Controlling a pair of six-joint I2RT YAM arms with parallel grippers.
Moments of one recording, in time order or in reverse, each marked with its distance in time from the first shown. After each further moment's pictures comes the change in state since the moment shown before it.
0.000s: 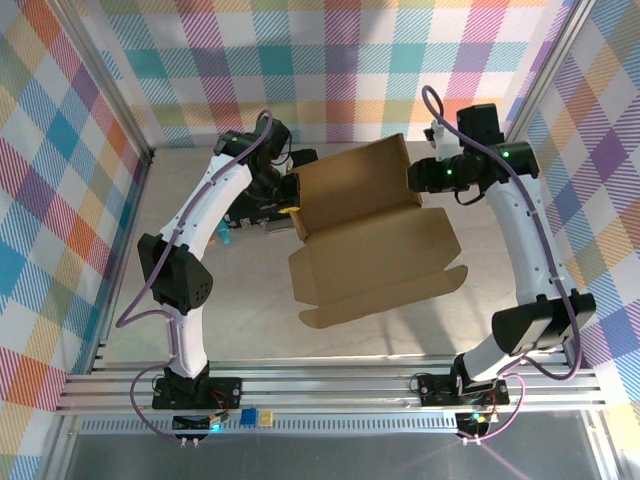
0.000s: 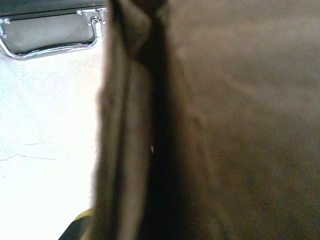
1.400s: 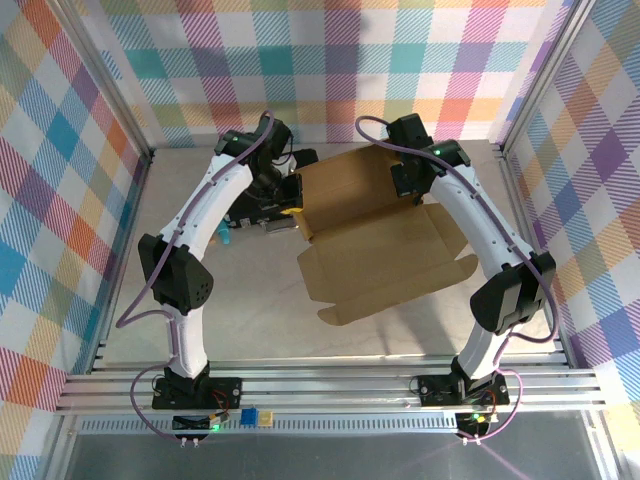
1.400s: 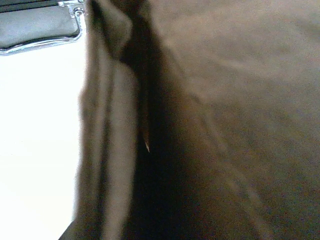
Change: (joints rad) left arm -0.007 0.000 0.010 -0.009 0.038 0.019; right arm 0.246 0.173 0.026 0.038 0.756 0.094
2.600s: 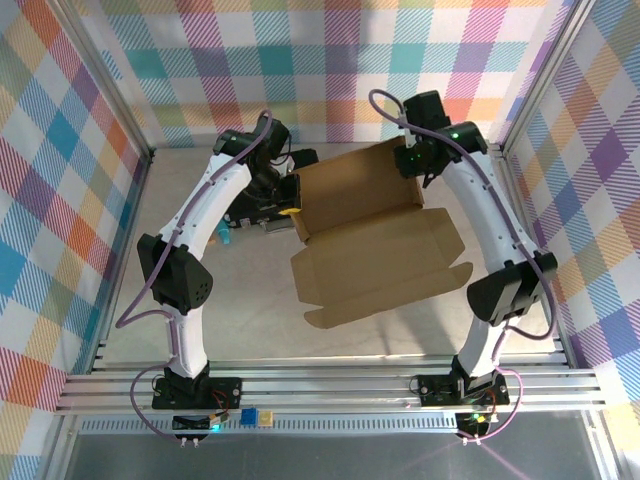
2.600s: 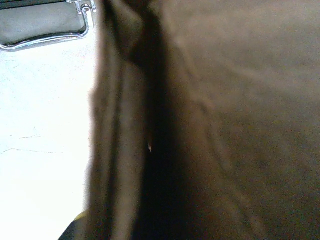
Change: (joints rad) left arm 0.008 0.000 0.000 -0.020 -0.005 0.003; right arm -0.054 0.068 0.209 -0.055 -0.216 -0.067
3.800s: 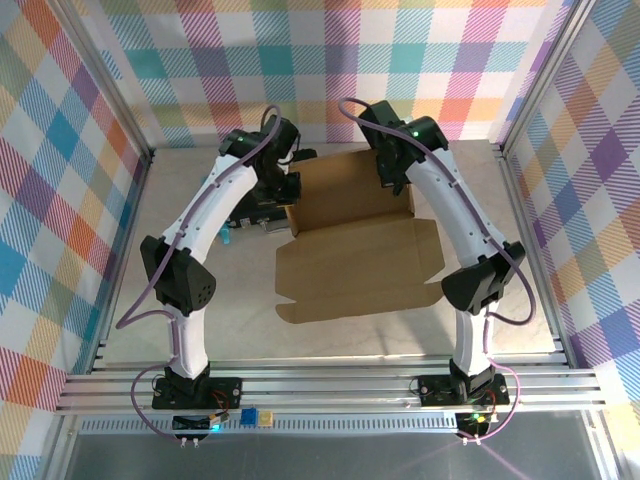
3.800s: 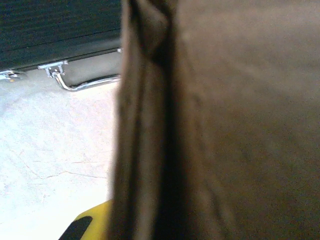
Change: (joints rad) left arm -0.051 0.005 0.039 0.008 -0.272 0.019; right arm 0.172 0.152 0.258 -0.344 0.342 0.337
